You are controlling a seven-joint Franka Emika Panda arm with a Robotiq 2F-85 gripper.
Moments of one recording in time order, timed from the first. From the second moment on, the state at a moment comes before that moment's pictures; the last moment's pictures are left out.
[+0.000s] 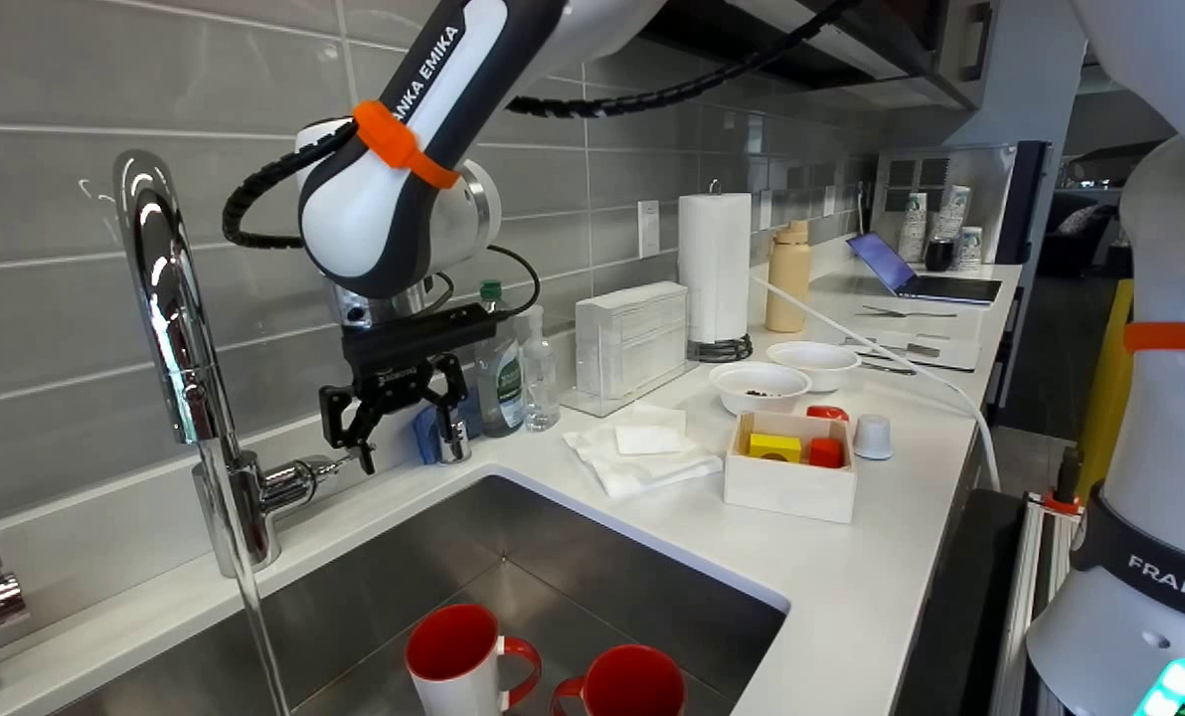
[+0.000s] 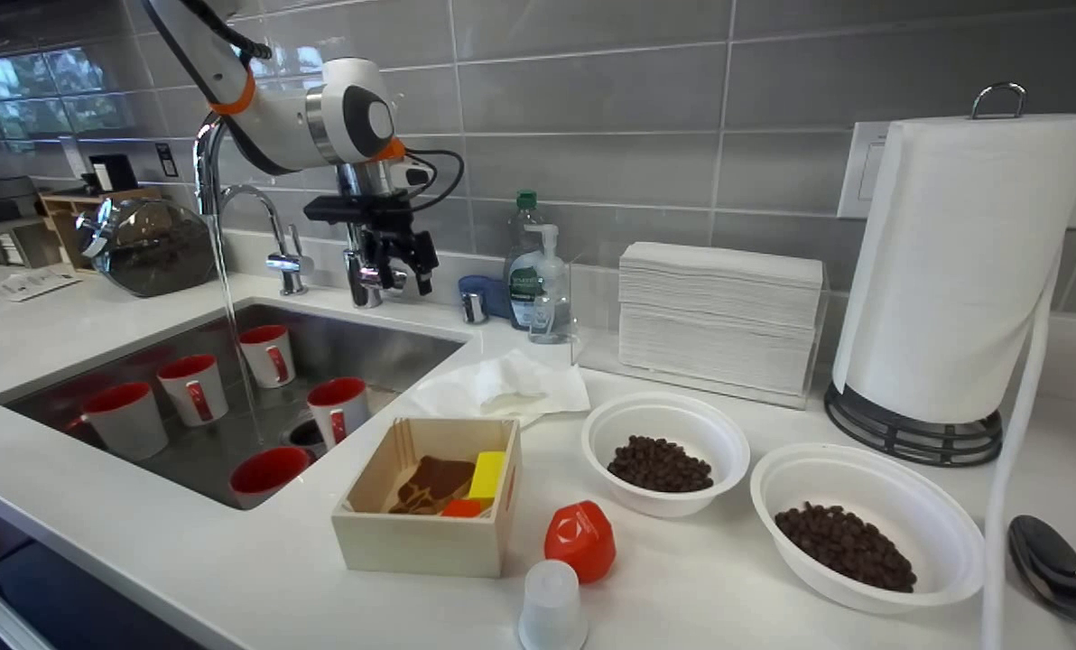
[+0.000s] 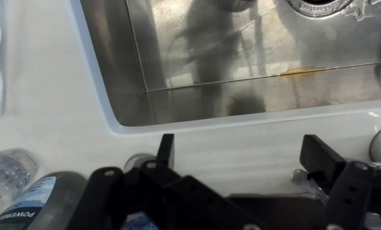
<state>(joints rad) 0.36 0.54 -0.01 -1.82 -0.12 2.39 0.54</state>
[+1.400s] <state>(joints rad) 0.28 0.48 -0.04 -1.83 -0.11 2.37 0.54</state>
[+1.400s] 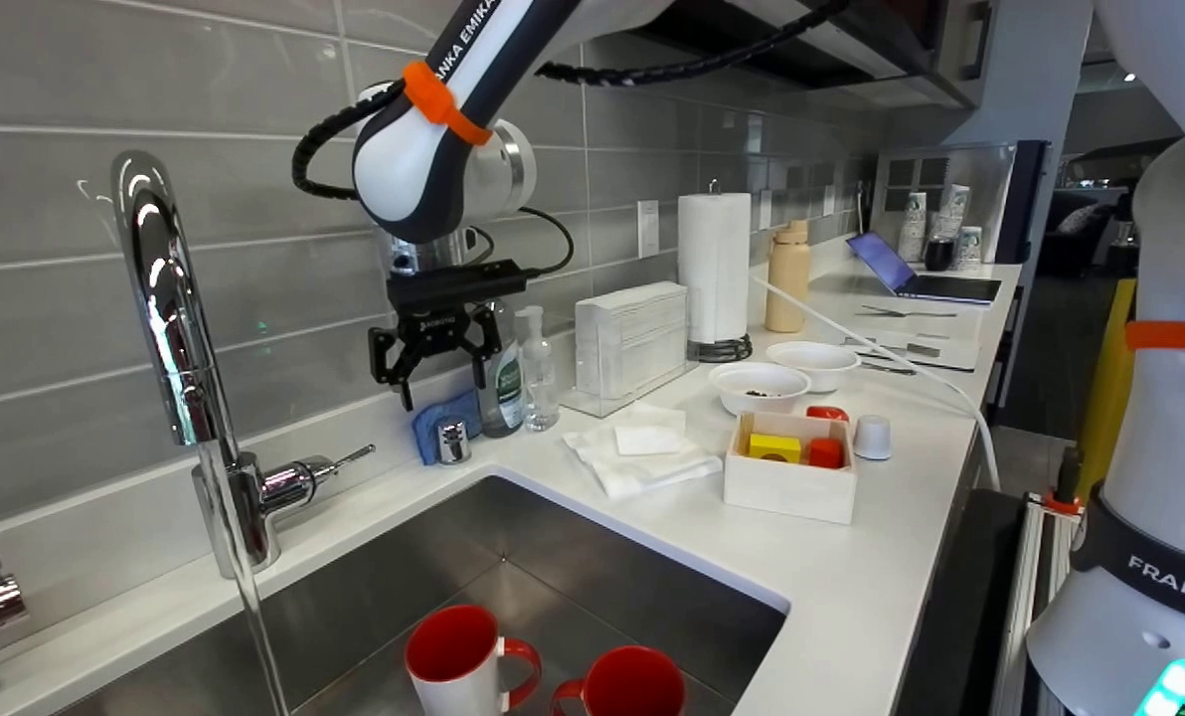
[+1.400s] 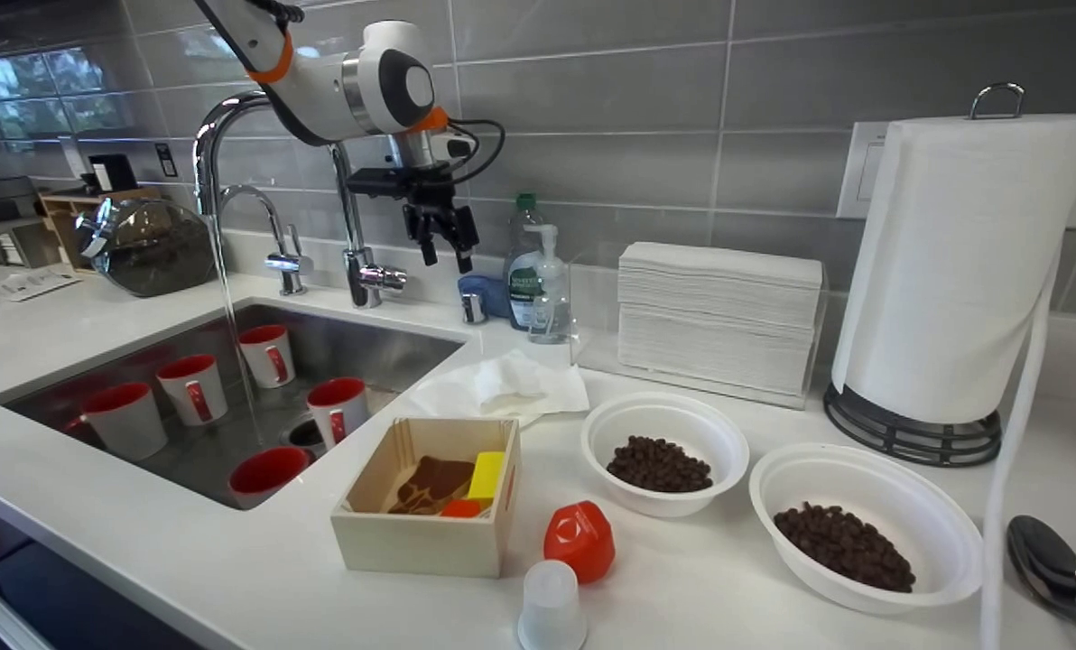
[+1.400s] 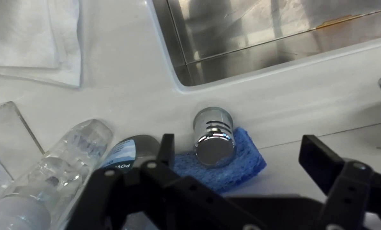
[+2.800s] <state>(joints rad) 0.32 0.52 0.00 -1.83 -0.11 2.37 0.54</state>
